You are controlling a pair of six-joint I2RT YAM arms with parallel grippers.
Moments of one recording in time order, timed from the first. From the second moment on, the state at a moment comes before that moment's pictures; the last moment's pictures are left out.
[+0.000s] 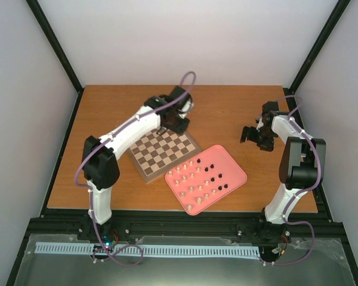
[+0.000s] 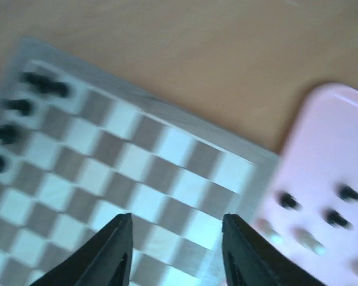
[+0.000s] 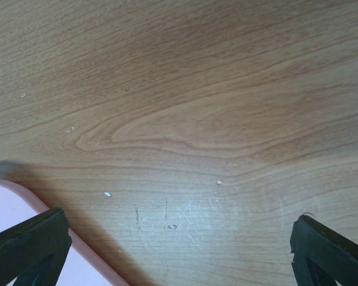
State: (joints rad) left arm -0.62 1.98 1.89 -1.00 -0.09 -0.14; right arm -0.07 1.81 1.28 -0.85 -0.20 0.21
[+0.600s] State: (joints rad) left arm -0.88 2.09 1.69 -0.94 0.03 -0.13; right arm -0.07 1.81 1.27 -0.84 -0.22 0.21
